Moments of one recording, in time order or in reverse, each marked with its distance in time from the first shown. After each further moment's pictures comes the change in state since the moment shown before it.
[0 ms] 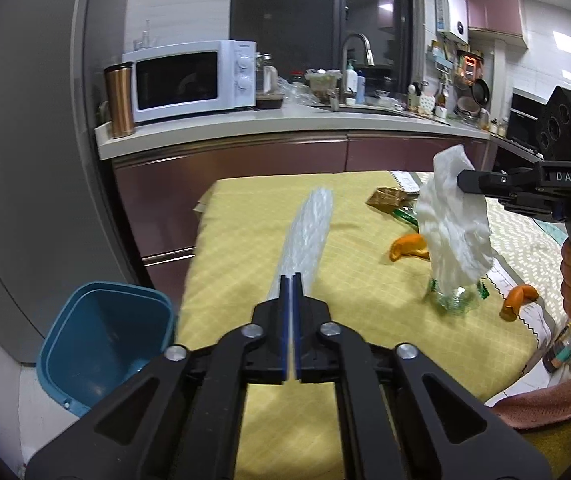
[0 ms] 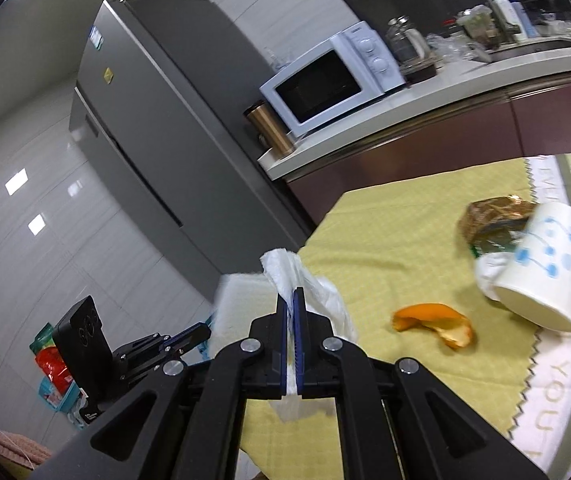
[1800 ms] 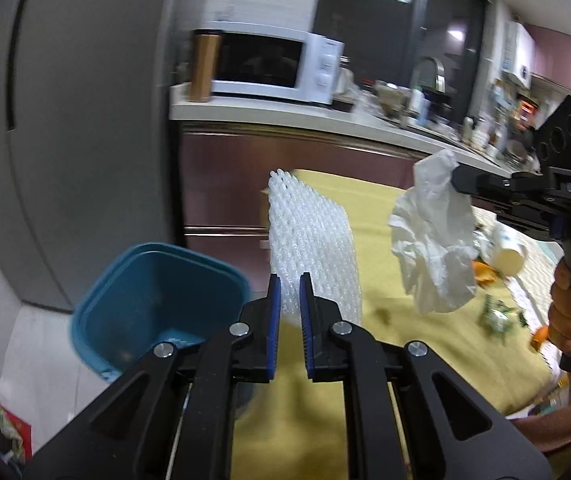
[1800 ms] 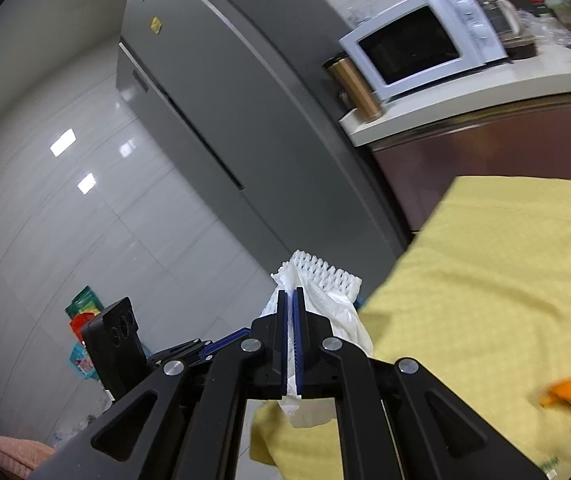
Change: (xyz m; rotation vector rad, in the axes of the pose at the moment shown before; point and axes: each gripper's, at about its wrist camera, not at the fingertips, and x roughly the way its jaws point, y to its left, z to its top) left arm -0.014 0.092 -0.015 -0.237 0.015 0.114; right arm 0.113 0.075 0.024 -0.094 0.145 0.228
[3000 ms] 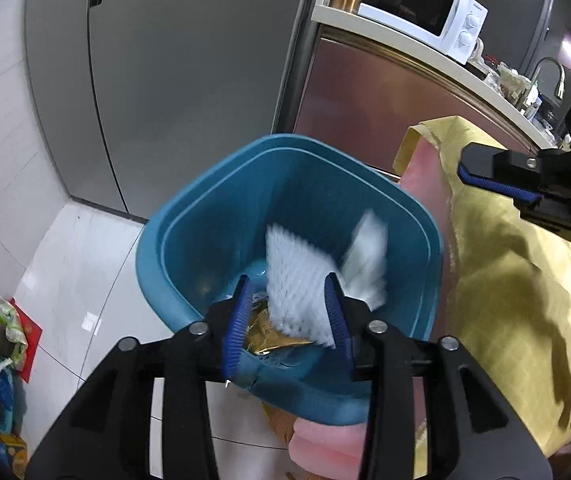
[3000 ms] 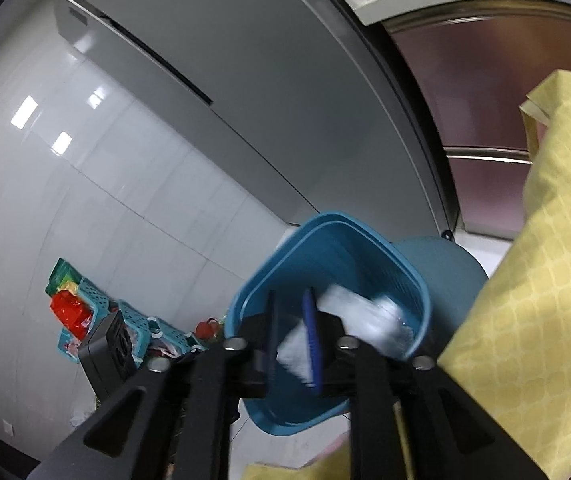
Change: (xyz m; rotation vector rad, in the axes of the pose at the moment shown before) left arm 0.092 0.134 -0.048 -0.257 0.238 0.233; right arm 0.198 -0.015 -0.009 0.103 0.317 -0.036
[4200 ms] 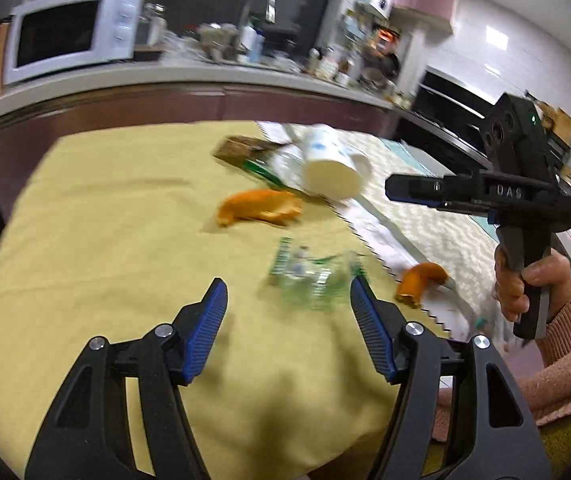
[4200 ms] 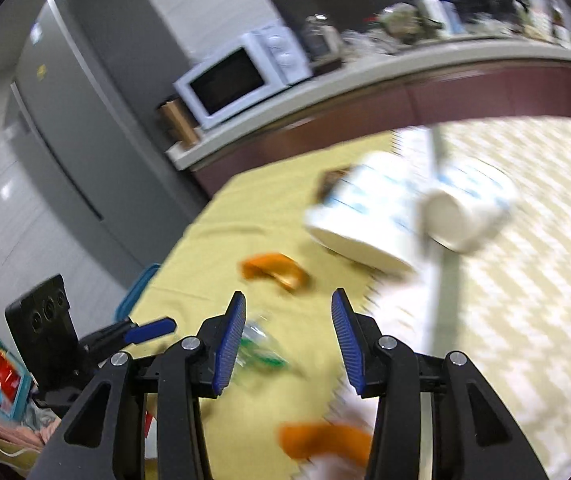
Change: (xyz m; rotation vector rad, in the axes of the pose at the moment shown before) left arm -0.076 -0.320 -0.104 0.613 -0.005 -0.713; right arm -0.345 -0.116 -0.200 0.170 -0.453 -0.464
